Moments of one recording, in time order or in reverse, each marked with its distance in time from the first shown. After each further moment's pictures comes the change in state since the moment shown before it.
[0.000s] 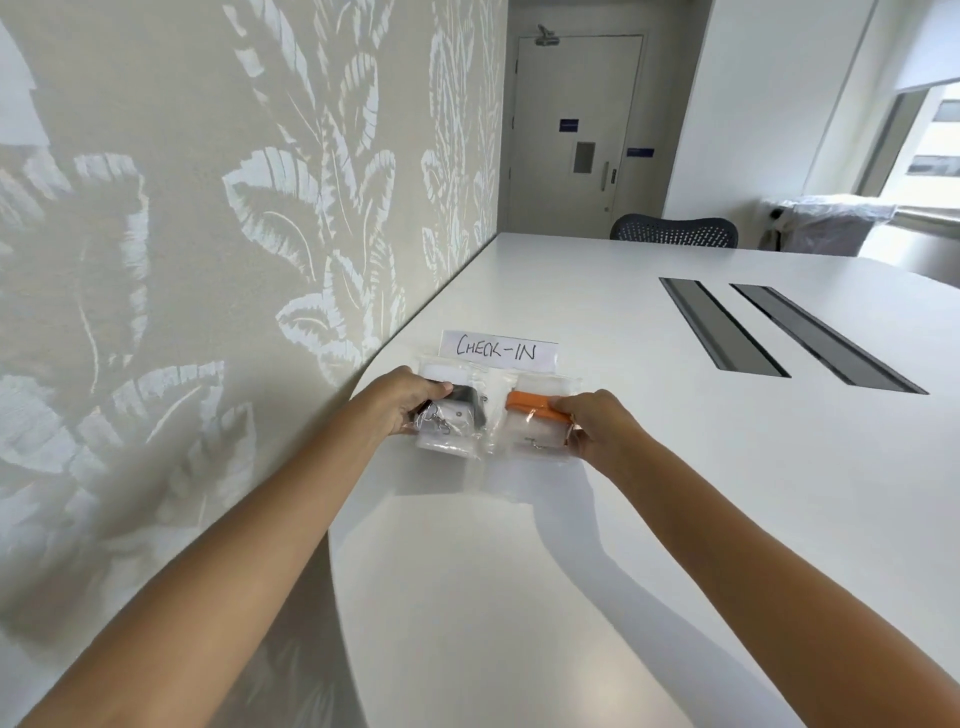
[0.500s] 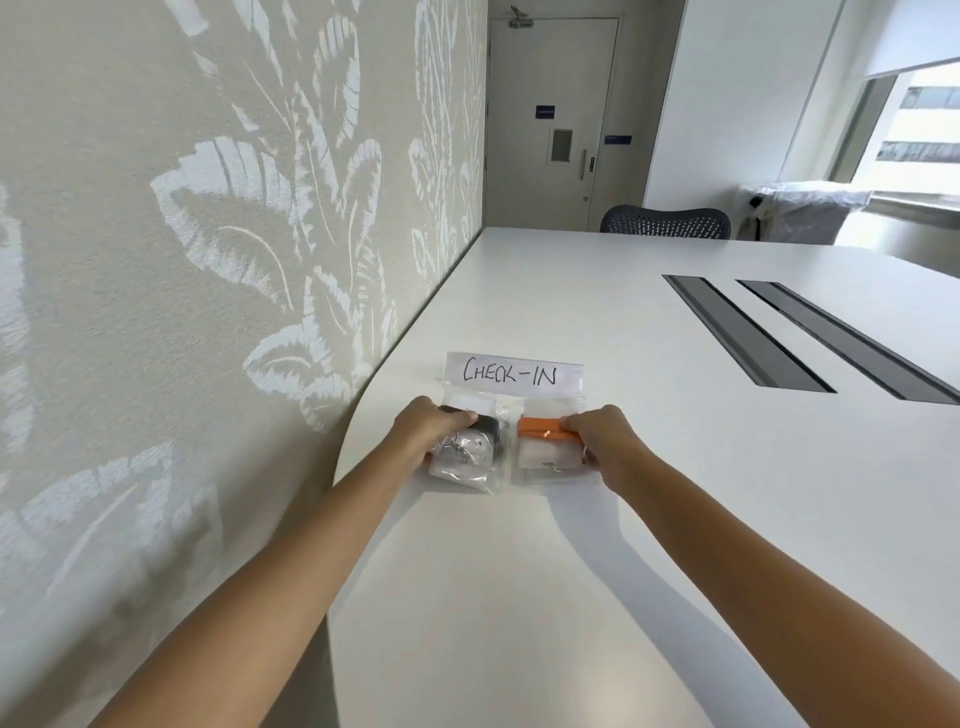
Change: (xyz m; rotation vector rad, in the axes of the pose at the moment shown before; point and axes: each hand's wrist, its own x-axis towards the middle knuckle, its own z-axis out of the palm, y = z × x) left_hand 0.108 -0.011 -0.002 0.210 0.014 0.106; right_hand 0.105 0.003 0.035 -0.325 0.231 0.015
